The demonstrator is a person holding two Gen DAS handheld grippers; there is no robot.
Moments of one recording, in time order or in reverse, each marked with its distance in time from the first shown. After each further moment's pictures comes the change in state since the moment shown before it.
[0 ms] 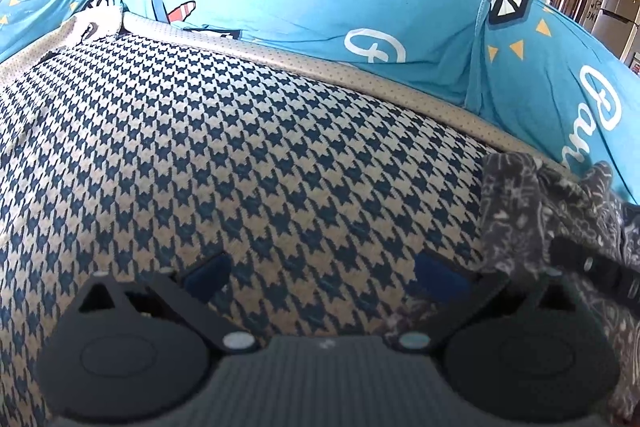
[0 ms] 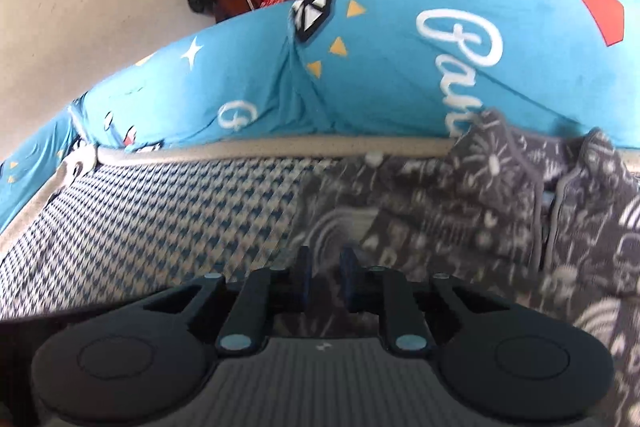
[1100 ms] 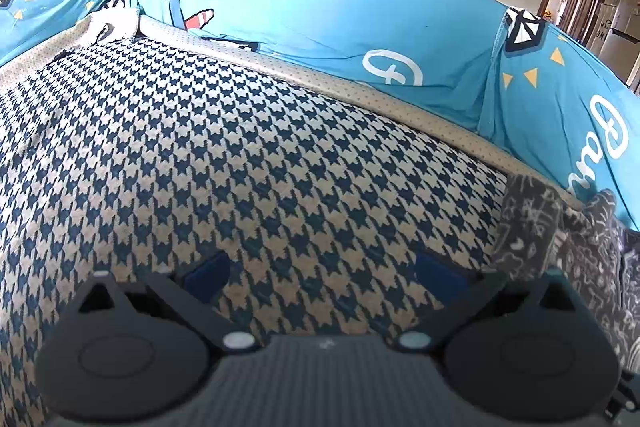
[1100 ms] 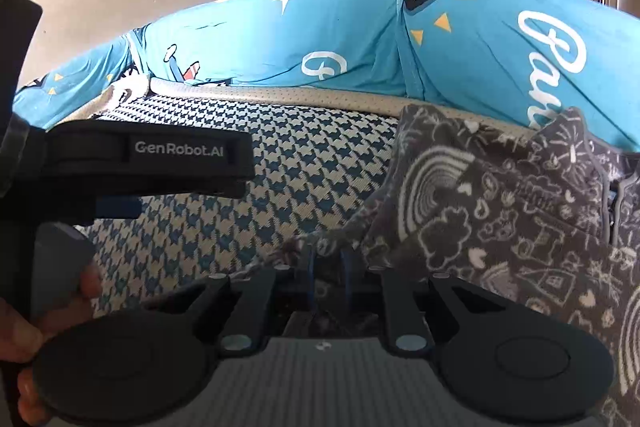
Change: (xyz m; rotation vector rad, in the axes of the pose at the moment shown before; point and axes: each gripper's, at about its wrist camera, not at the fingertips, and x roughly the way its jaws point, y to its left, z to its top) left arm -0.006 0.011 0.009 -0.042 -0.030 0.006; right arm 0.003 0.050 -0.039 -0.201 0.038 0.076
